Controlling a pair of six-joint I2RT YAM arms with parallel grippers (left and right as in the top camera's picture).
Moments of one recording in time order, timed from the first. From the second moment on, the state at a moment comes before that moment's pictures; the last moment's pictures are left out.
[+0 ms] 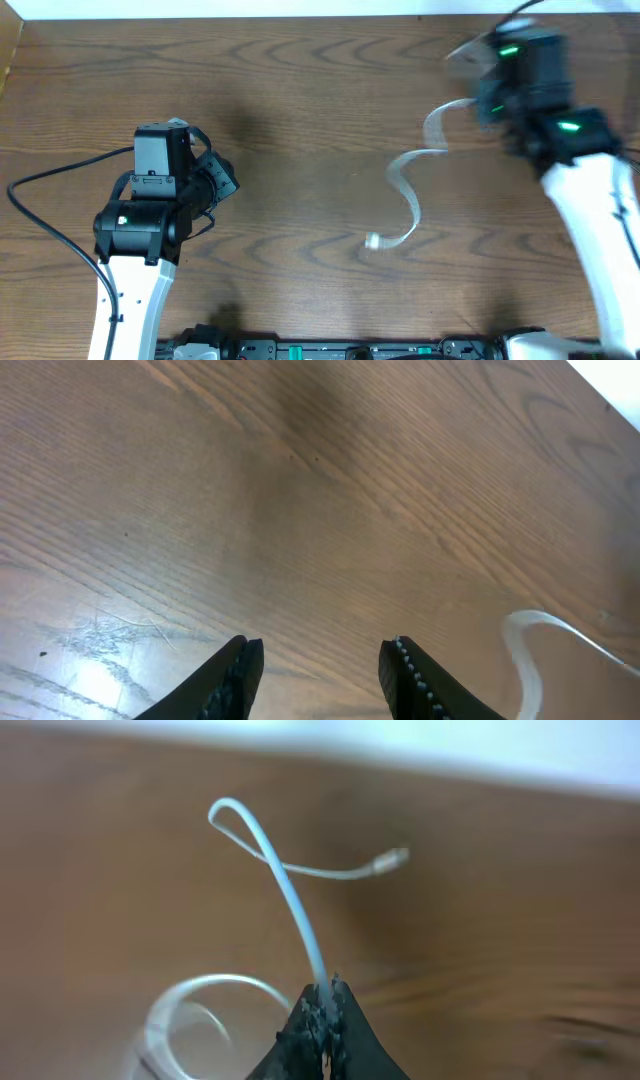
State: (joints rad) left arm -0.06 1.09 1.10 -0.95 0.07 -0.60; right arm 0.16 1.44 1.46 -0.71 0.27 -0.01
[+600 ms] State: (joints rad) left arm -0.06 1.09 1.10 -0.98 0.07 -0.59; right arm -0.30 1.36 1.52 -0.61 0.61 -0.14
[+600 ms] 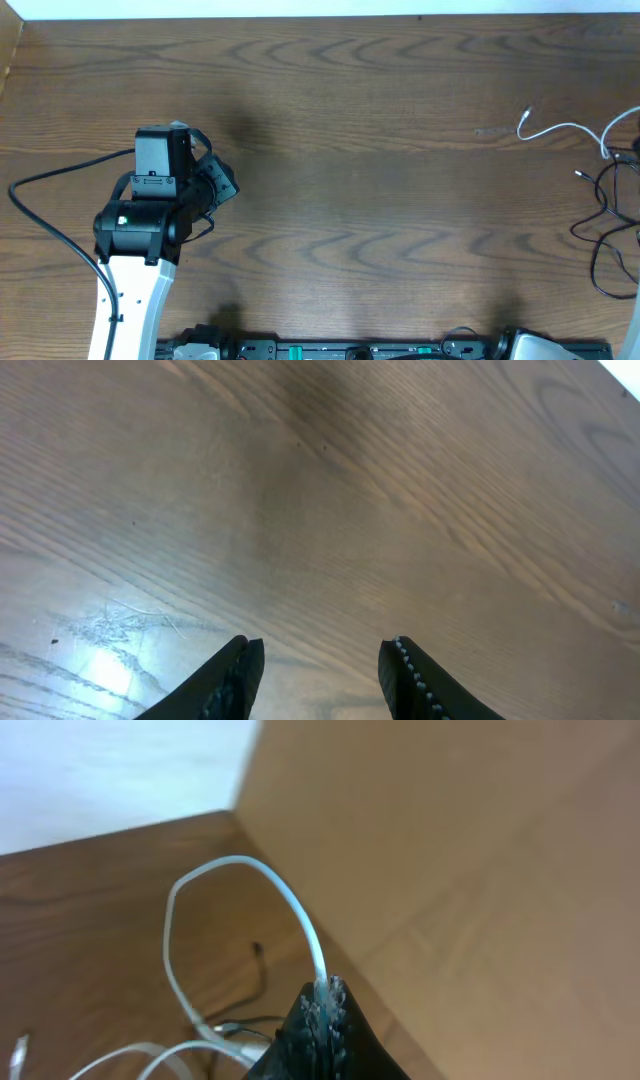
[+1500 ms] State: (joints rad) left arm -0.06 1.09 1.10 -1.00 0.07 -0.59; right arm -0.58 1.45 1.52 -0.69 0.74 0.29
